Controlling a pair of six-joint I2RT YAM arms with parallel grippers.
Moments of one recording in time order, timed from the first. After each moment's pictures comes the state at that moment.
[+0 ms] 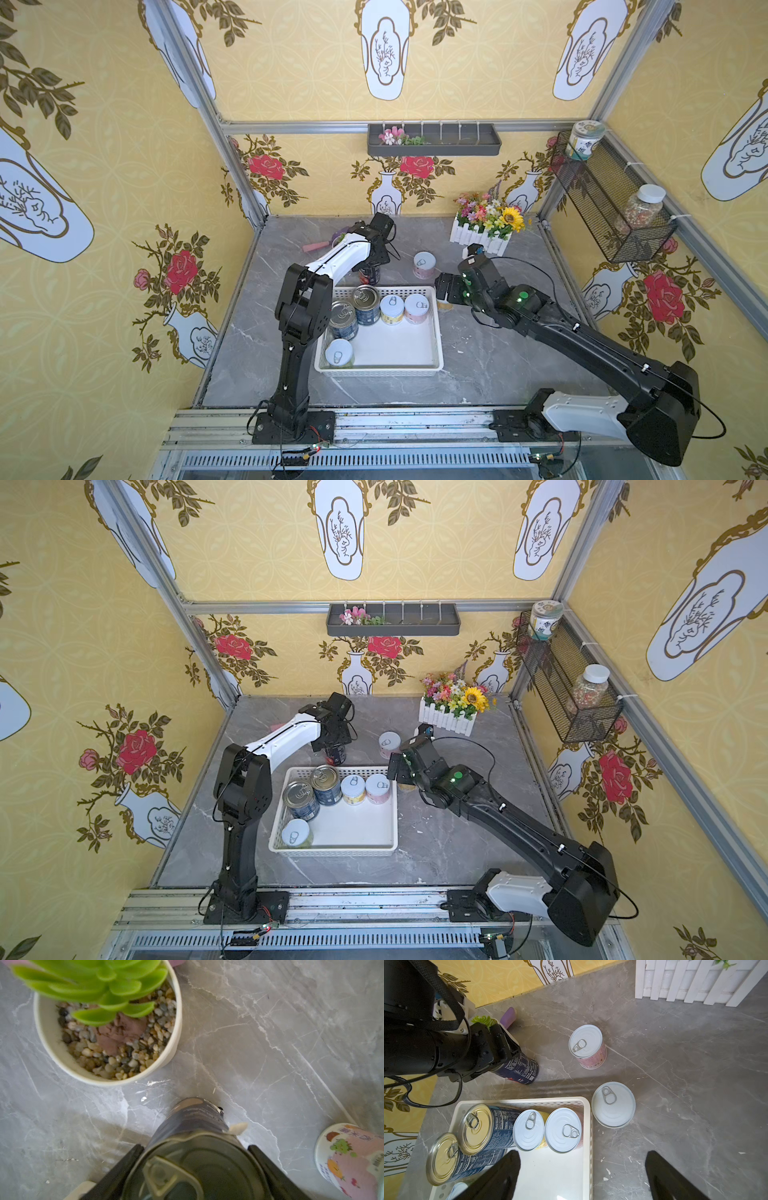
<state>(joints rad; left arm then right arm) -0.47 2.13 1.80 -0.89 -0.31 -0.71 0.70 1.23 1.04 -0.58 0.25 0.68</state>
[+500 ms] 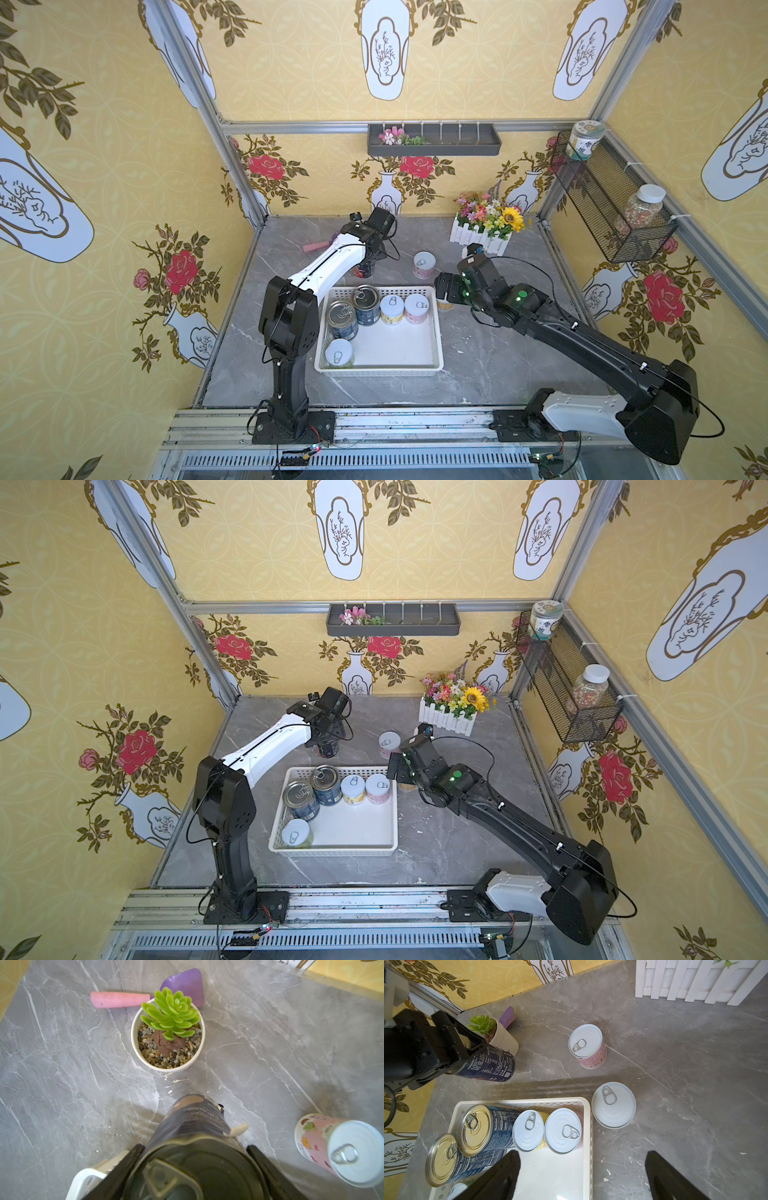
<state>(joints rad) -0.54 1.94 1.75 -0.95 -0.43 -0.74 0.69 1.23 1.05 -0.58 0.24 0.68</state>
